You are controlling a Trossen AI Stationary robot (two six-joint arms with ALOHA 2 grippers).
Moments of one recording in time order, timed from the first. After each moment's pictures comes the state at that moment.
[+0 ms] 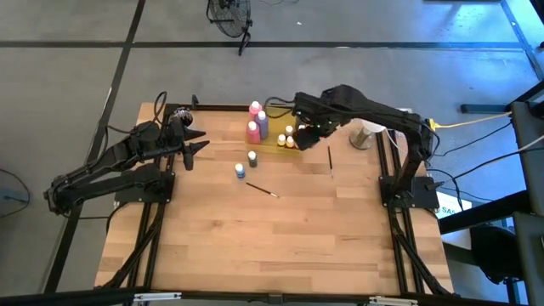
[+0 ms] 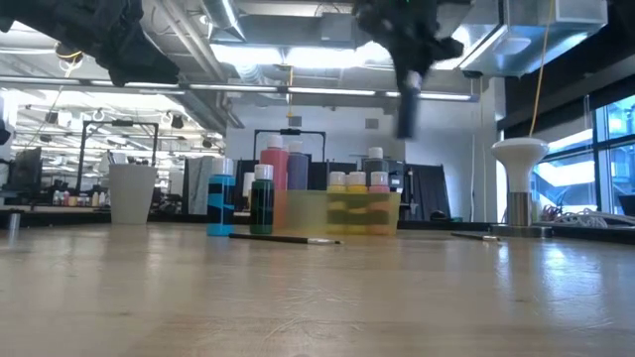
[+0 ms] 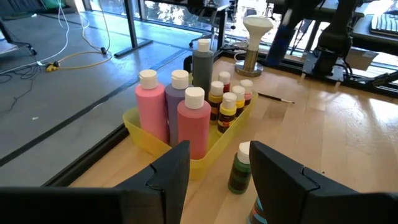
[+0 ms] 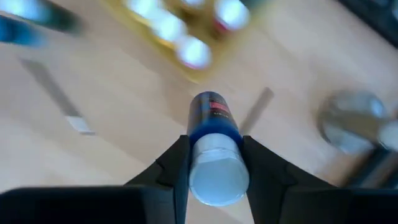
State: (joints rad) left arm 0.50 0.36 0.49 -0.43 0.02 -0.06; right arm -0.27 1.82 1.93 -1.56 0.12 0.69
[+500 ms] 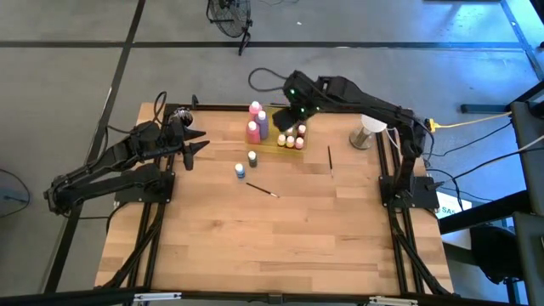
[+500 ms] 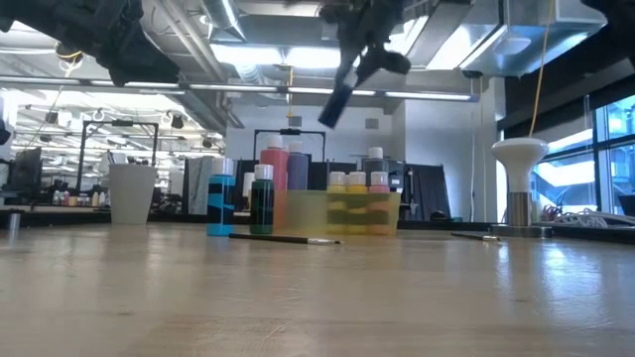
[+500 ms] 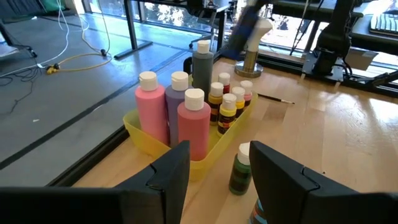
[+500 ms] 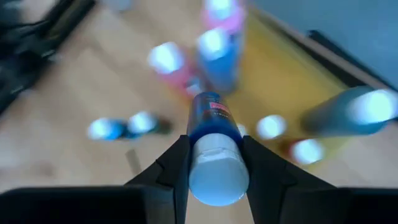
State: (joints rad) left arm 0.50 0.36 0.49 -0.42 0.02 -0.06; right arm -0.30 1.88 2.03 -1.15 0.06 0.55
